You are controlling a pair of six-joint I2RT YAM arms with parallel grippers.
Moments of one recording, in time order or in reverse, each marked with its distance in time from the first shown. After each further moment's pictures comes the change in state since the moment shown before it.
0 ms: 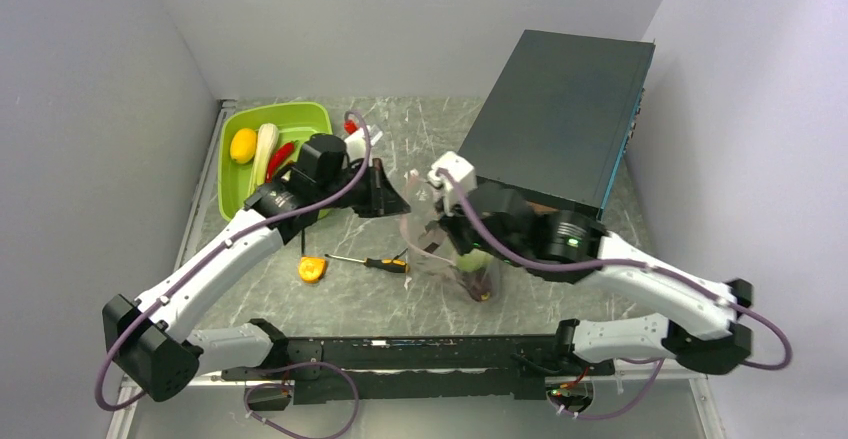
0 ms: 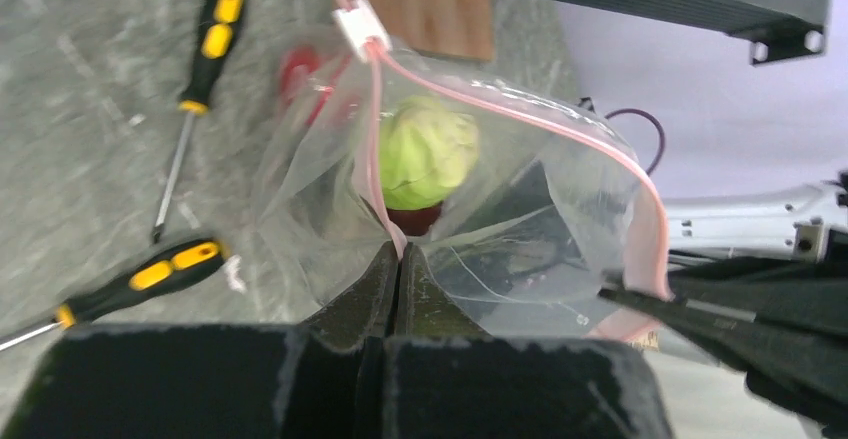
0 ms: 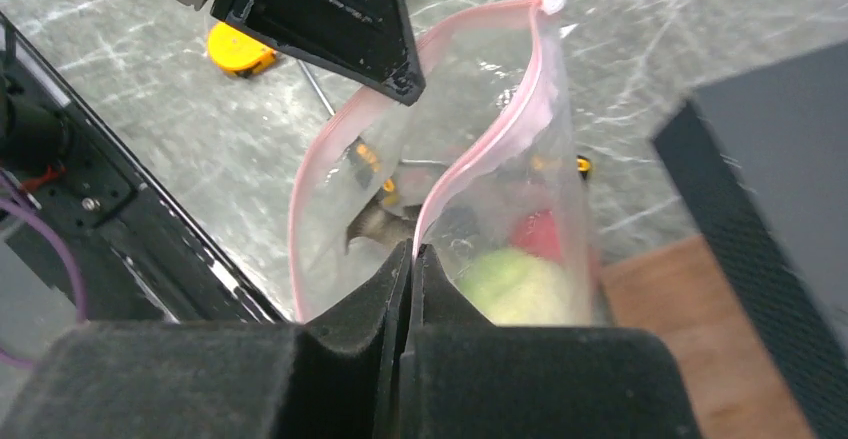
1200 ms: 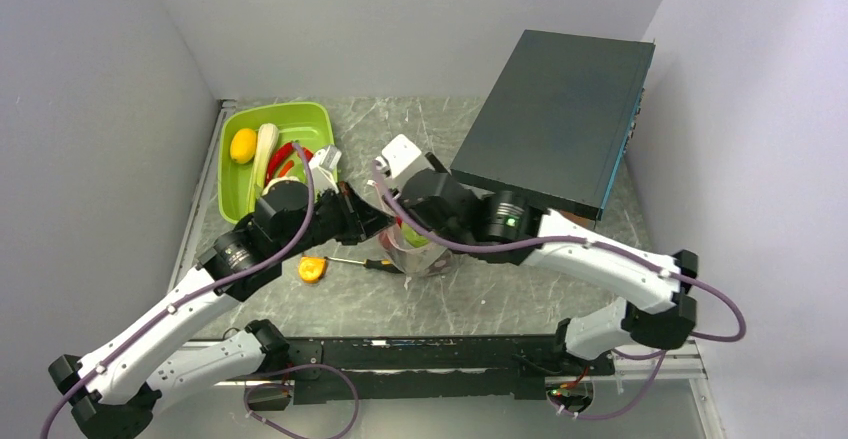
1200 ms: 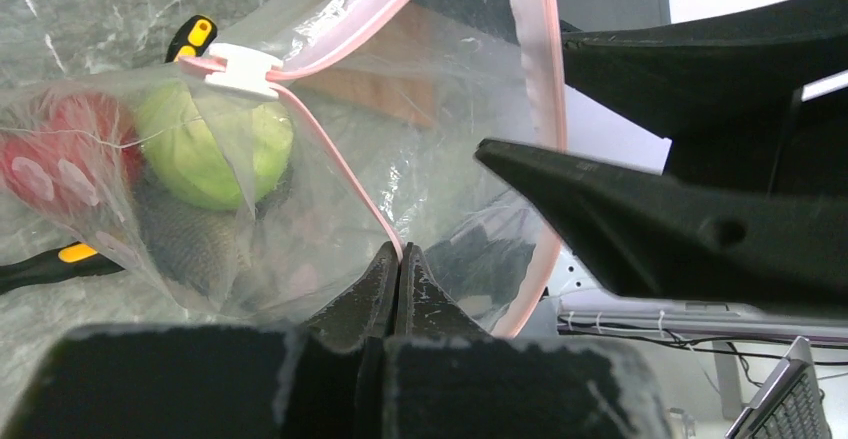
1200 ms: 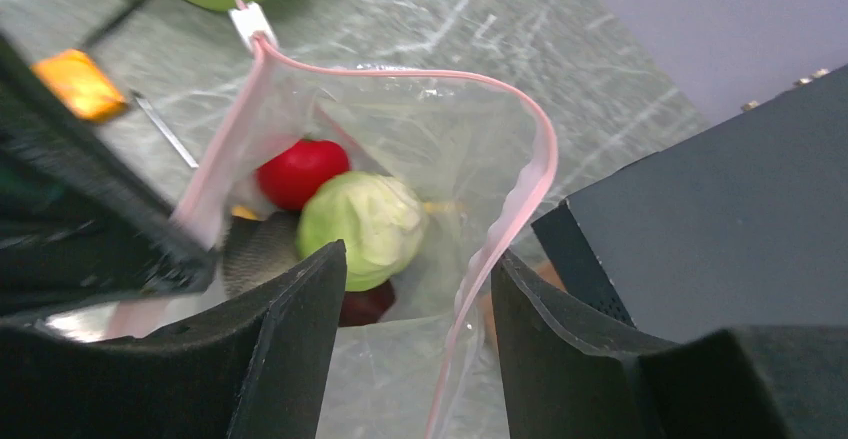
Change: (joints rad) left arm -0.137 -0.364 -0.196 0.049 -0.302 -0.211; right arm 0.032 0.294 0.245 0.003 0.237 -0.104
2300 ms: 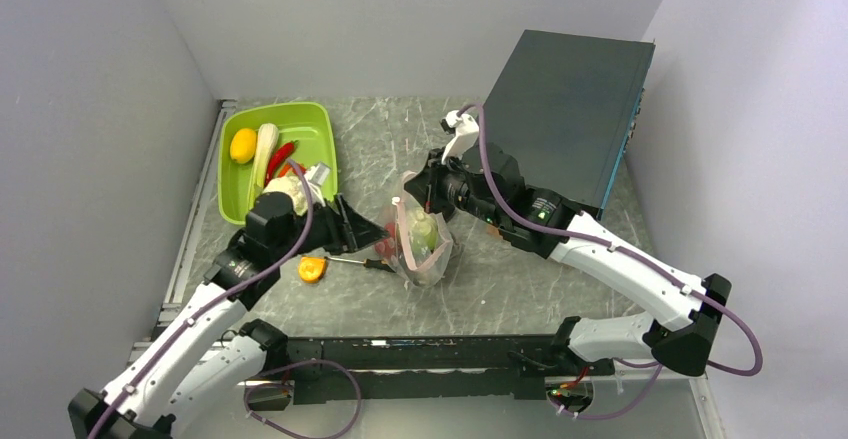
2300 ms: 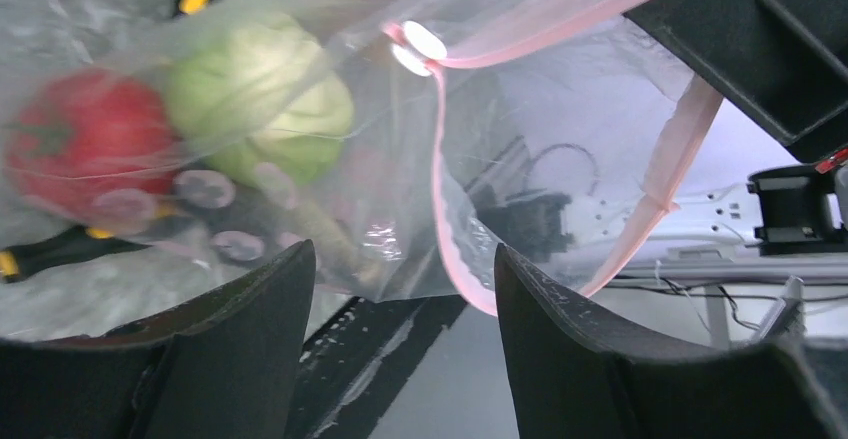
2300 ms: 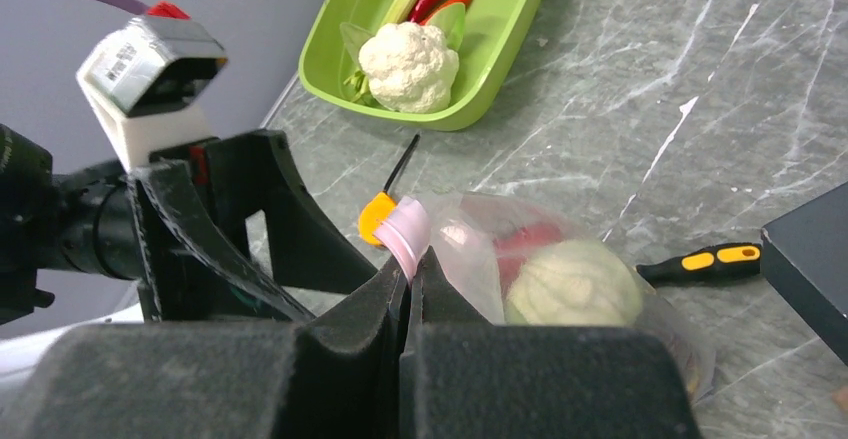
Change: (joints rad) left arm 0.321 -0.093 -0.262 0.131 0.399 0.077; right arm -0.248 -0.154 -0.295 0.430 -0.472 0.488
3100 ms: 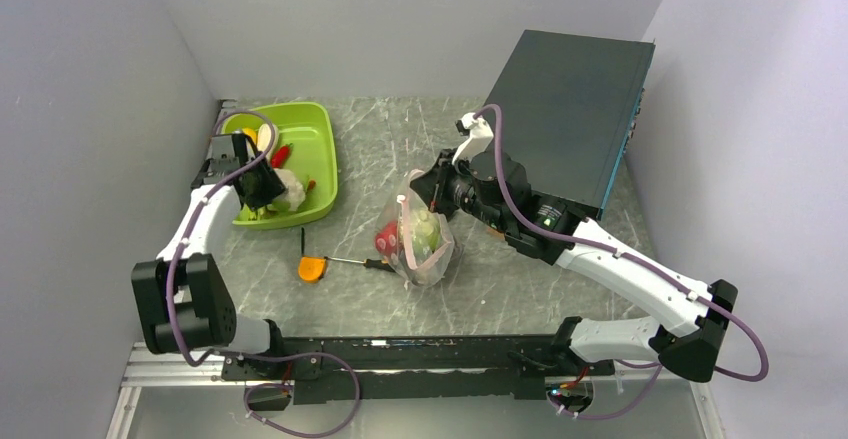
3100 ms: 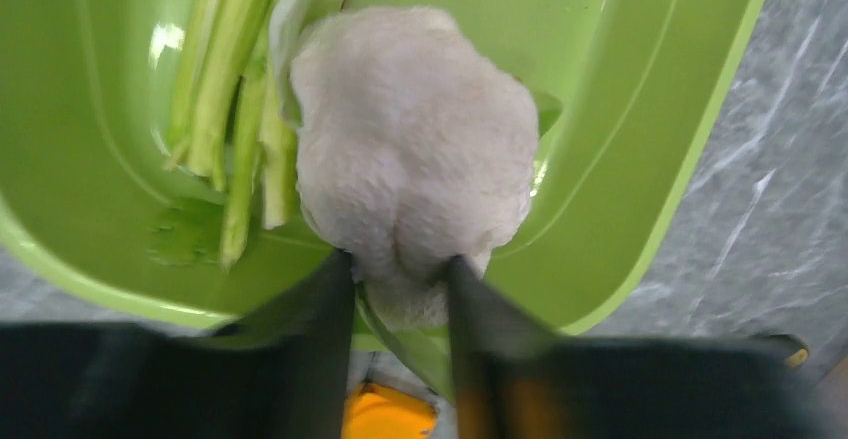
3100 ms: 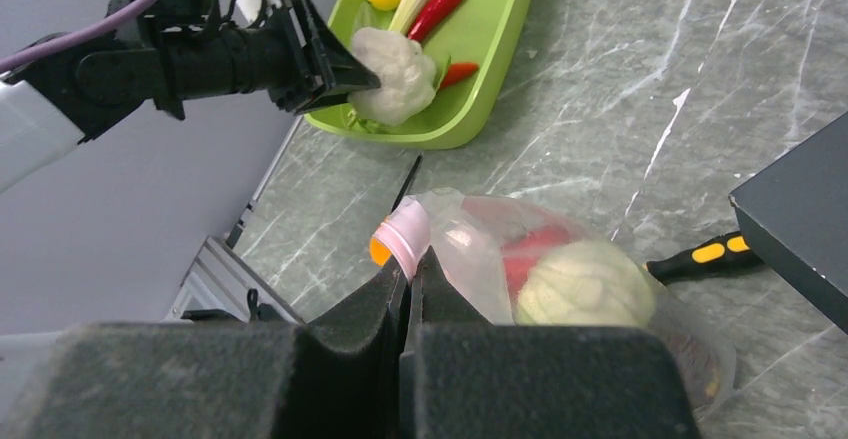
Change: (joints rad) left arm 0.608 0.640 0.305 -0.219 -0.459 0.351; right arm -0.005 -0.046 -0.062 0.049 0.063 0.085
